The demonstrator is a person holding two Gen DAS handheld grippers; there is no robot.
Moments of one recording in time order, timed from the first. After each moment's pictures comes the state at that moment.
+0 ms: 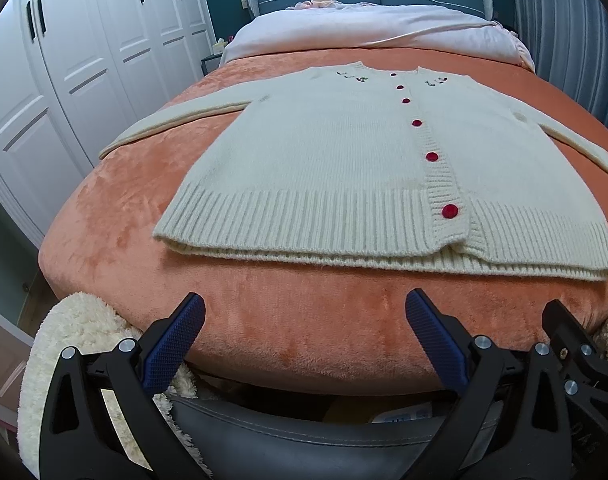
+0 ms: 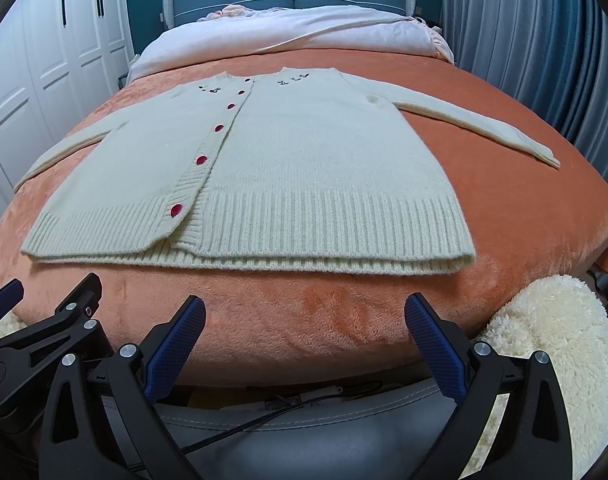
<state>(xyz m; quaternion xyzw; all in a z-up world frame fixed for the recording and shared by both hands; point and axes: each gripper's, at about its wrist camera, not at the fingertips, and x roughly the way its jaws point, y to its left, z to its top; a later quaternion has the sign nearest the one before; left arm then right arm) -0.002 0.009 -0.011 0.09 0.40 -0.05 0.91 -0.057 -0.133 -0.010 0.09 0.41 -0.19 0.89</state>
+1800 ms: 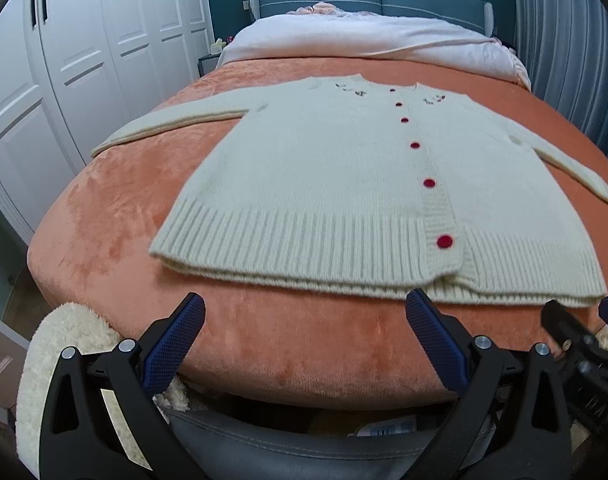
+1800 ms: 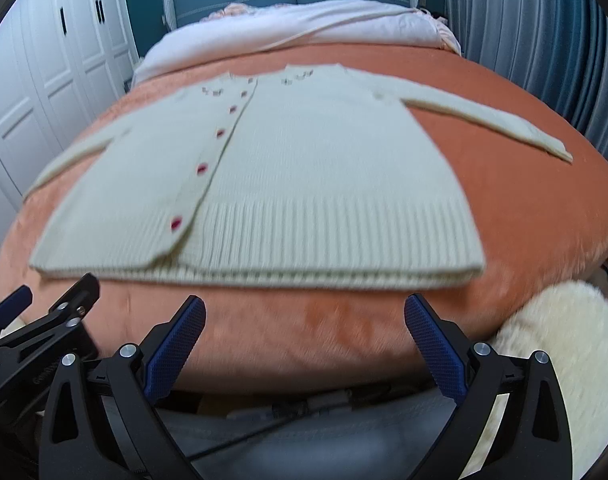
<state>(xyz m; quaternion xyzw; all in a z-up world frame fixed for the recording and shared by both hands) 0.012 0.018 0.005 0.05 0.39 -0.07 0.92 -0.050 -0.159 0.000 0.12 0.40 -0.17 0.89</state>
